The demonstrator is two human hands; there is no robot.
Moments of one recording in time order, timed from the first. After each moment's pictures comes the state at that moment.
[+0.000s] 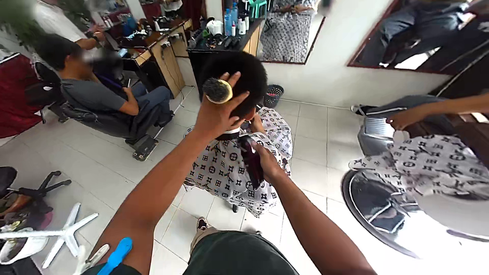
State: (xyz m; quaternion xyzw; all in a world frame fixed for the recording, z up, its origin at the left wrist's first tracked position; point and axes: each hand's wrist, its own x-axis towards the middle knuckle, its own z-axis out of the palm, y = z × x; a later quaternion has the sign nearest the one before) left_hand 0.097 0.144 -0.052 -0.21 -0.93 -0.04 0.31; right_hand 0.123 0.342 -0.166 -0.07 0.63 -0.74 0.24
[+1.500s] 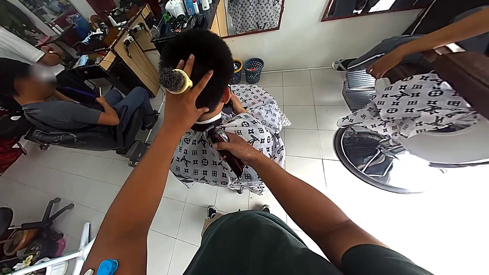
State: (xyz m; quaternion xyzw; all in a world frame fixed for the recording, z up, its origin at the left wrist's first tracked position) left_hand 0.083 0.124 -0.054 -0.18 -0.95 0.00 0.24; right_hand 0.120 0.310 -0.174 -0.12 0.57 -0.73 0.34
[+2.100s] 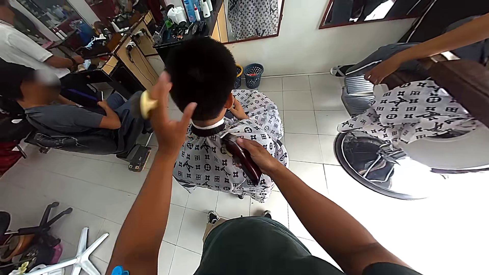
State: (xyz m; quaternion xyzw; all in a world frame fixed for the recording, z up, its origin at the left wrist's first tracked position) left_hand 0.123 0.100 -0.064 -0.19 -0.84 -0.30 0.40; right_hand 0.128 0.351 -0.189 -0.11 0.54 -0.78 0.30
